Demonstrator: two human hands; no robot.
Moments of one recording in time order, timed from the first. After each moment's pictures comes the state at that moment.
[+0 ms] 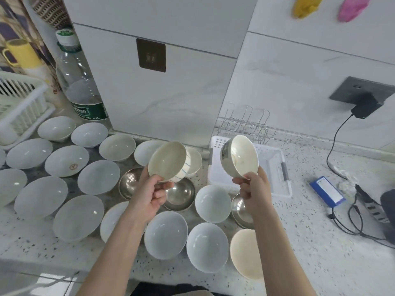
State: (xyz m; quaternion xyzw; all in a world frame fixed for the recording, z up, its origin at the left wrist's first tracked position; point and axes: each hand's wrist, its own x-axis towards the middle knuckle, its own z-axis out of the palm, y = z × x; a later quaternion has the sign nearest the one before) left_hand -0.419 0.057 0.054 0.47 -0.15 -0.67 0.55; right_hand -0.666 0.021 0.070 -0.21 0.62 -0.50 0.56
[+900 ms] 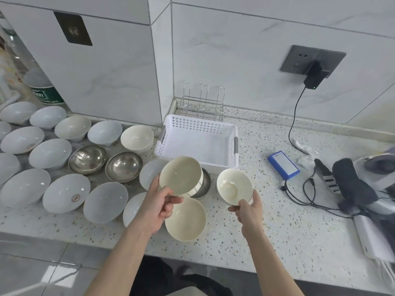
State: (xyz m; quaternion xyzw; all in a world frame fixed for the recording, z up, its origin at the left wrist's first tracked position) left_hand -0.621 0.130 0.024 0.55 -0.21 -0.67 0.45; right_hand -0.863 0.120 -0.017 -0.26 0.73 -0.39 0.49
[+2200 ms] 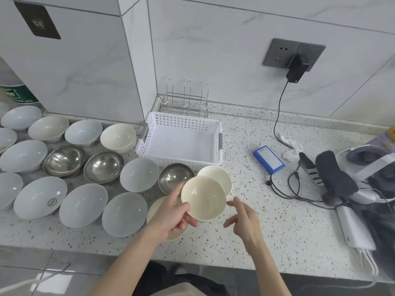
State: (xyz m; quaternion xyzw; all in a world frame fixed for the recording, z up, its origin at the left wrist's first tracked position) left_hand -0.686 0.139 0.004 0.57 -0.39 -0.68 0.27; right_hand -0.900 0.158 -0.008 -0.38 0.70 -0.34 0.50
